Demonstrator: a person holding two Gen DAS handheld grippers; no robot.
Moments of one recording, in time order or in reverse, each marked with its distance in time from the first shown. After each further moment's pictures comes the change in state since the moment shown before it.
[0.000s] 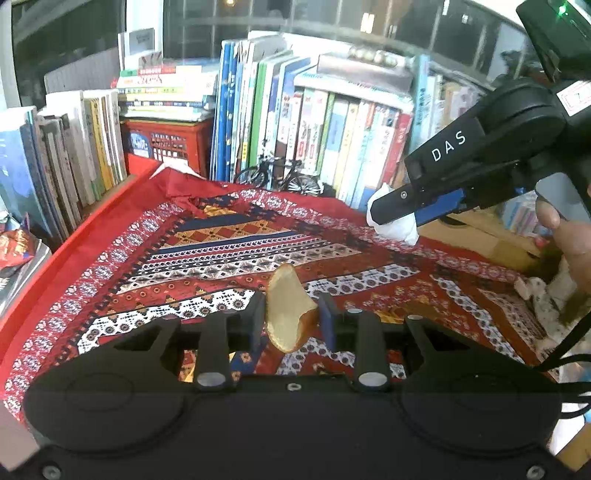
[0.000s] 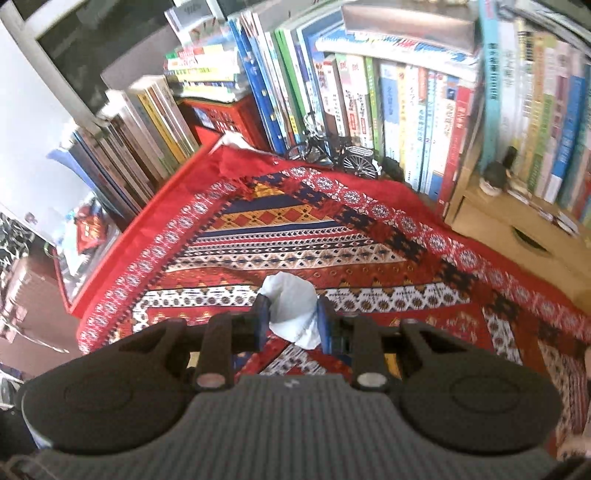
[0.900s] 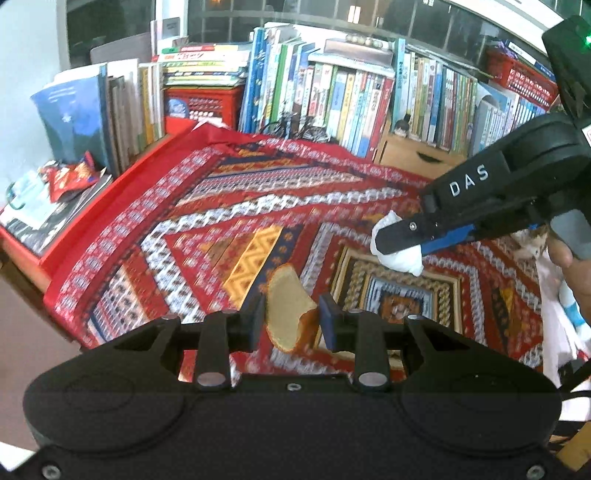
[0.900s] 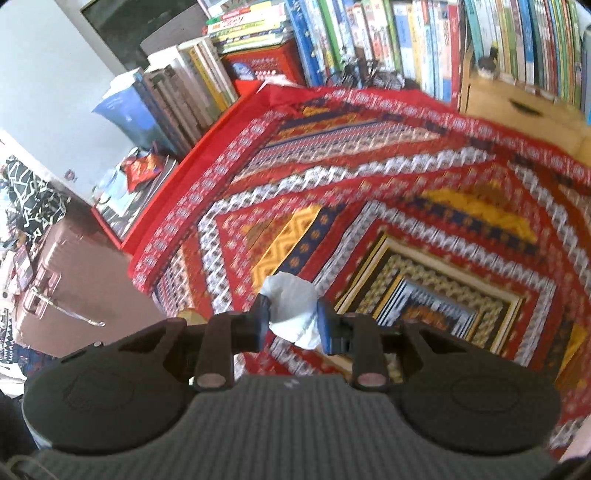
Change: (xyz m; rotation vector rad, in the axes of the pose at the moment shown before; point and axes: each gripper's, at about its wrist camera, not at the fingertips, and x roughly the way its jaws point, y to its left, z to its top) left arm -0.148 0.069 -0.151 0.025 0.032 -0.023; right arm -0.044 0.125 -0.189 0.109 0.024 0.016
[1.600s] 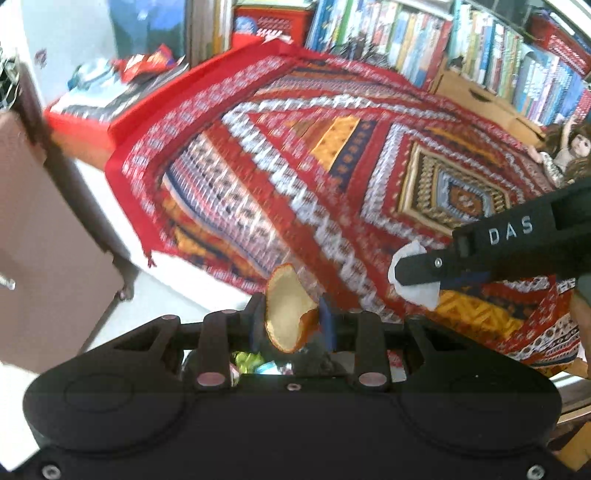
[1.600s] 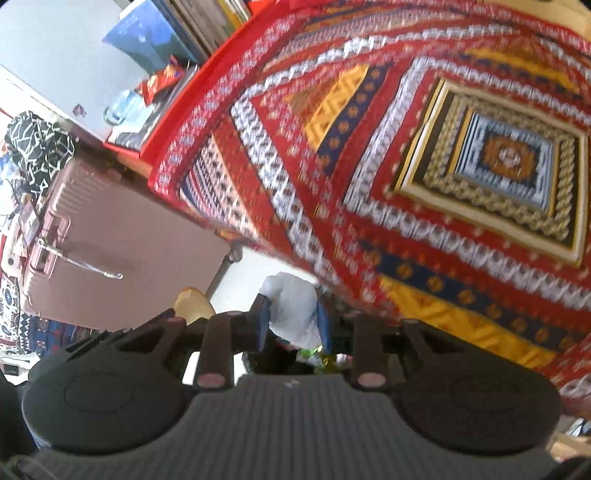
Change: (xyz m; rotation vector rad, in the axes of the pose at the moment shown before) left arm -0.022 0.092 -0.135 -0.099 0.165 0.074; right arm 0.067 0.065 -0.148 0.105 0.119 0.054
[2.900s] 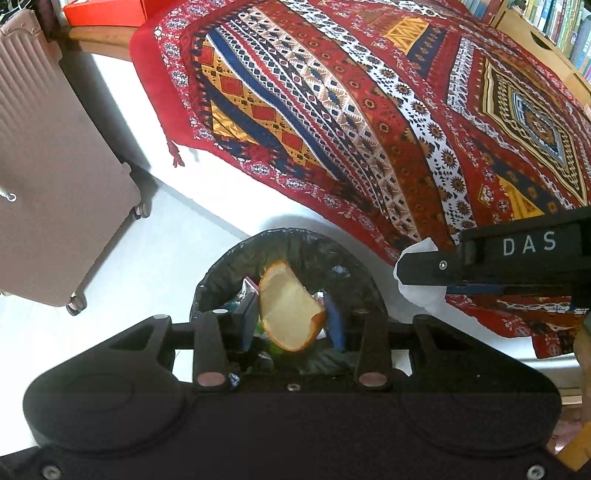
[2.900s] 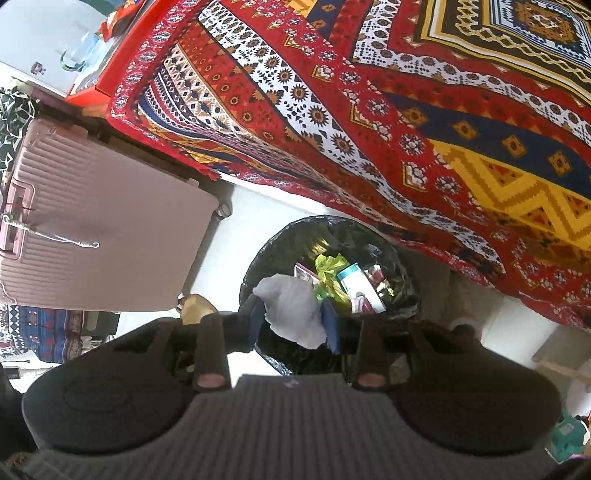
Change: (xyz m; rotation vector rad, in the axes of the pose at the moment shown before) left arm 0.078 0.043 -0.059 -0.083 0.223 0.067; right arm 0.097 0.000 -0.054 0.089 0.111 -0.026
